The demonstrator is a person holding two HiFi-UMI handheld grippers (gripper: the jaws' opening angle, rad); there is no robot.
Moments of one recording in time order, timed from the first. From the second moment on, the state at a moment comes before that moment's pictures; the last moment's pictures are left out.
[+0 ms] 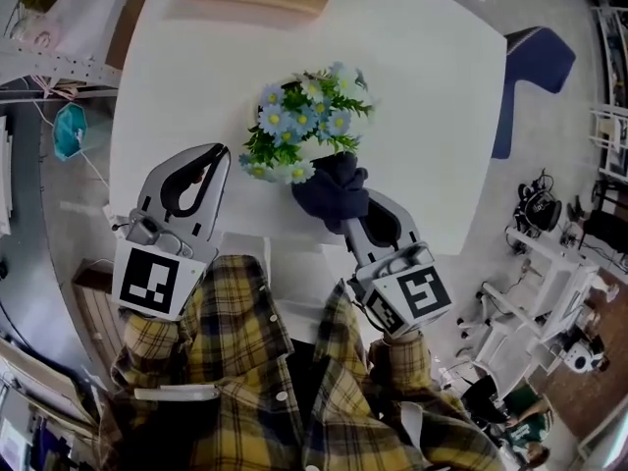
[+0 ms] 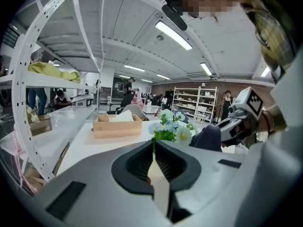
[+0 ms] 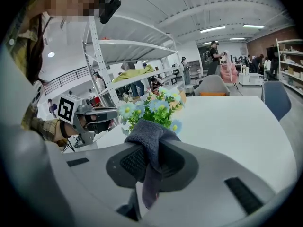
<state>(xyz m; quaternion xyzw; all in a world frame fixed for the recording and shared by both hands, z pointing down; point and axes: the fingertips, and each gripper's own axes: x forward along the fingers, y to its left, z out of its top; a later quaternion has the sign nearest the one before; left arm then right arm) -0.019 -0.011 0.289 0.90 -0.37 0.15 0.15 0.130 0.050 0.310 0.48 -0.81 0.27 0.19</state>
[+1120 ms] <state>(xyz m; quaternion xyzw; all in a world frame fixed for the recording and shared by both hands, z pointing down) 0.028 -0.018 0.375 0.94 -0.25 0.19 0.11 0.118 0.035 0.366 0.48 -0.80 0.31 0.18</state>
